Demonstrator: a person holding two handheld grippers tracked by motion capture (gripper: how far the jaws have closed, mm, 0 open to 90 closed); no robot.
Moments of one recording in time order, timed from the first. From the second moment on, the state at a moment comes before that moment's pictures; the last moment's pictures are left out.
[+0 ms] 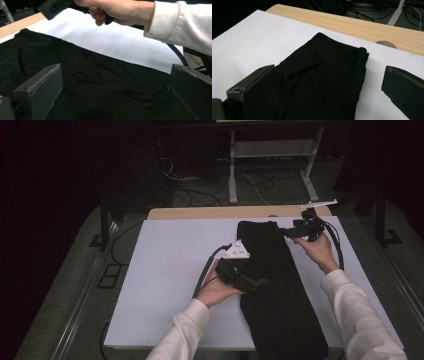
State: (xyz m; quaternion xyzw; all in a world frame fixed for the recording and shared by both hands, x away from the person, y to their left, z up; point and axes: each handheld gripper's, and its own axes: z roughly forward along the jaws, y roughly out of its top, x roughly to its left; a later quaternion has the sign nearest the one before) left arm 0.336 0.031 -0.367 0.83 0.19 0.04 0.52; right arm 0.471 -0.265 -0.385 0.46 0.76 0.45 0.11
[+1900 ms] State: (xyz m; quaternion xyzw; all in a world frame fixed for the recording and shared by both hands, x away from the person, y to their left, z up) left arm 0.448 0.092 -0.361 0.82 0.30 0.07 0.48; right arm 0.473 -0.270 -0.395 0.46 0.77 0.44 0.08
